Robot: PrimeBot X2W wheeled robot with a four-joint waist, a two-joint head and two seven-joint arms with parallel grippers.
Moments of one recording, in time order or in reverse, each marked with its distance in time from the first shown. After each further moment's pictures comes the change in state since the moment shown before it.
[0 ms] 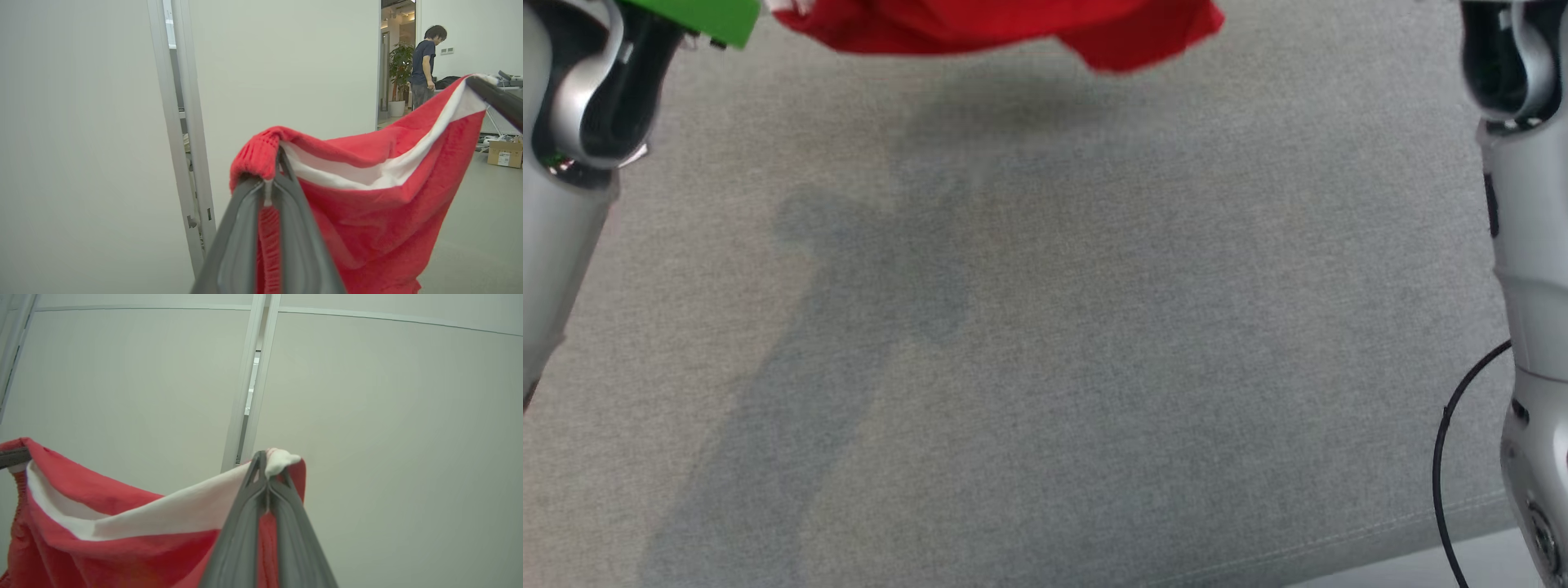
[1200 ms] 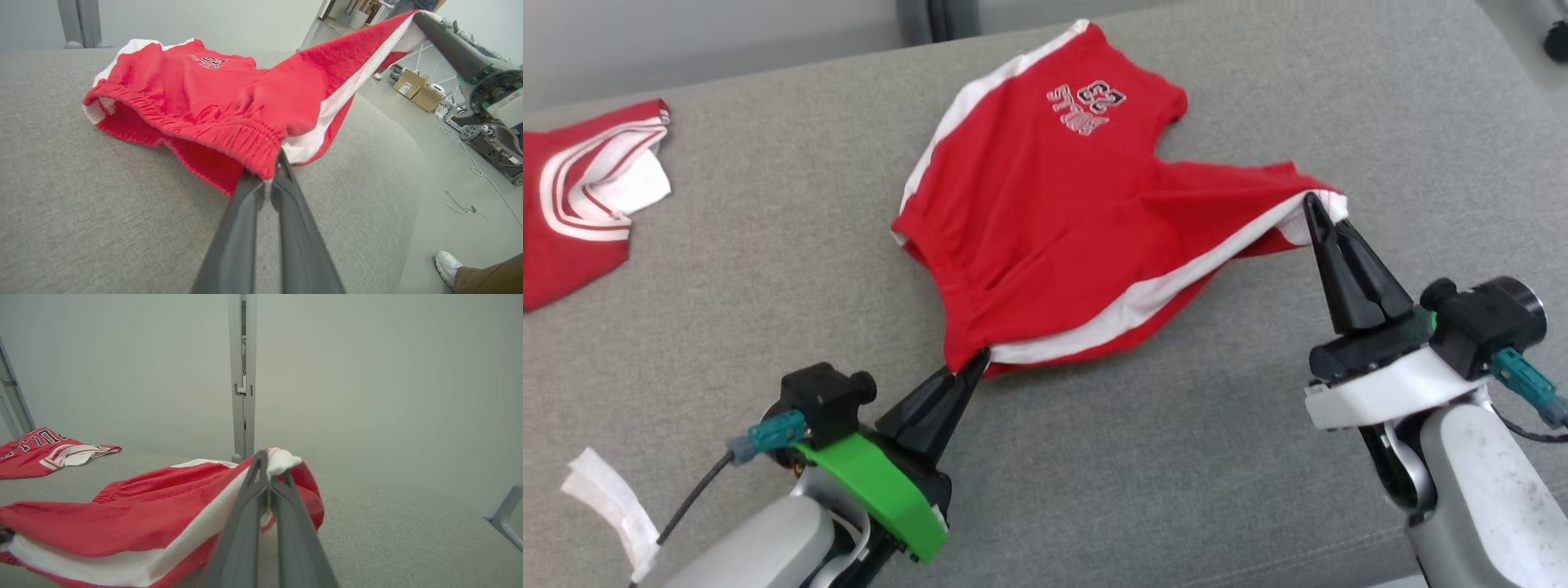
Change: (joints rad) left arm 0.731 0.001 -0.310 -0.086 -0.130 0.027 -0.158; right arm 0.764 0.011 0.019 -0.142 -0.036 0.000 -0.008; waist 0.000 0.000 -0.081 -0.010
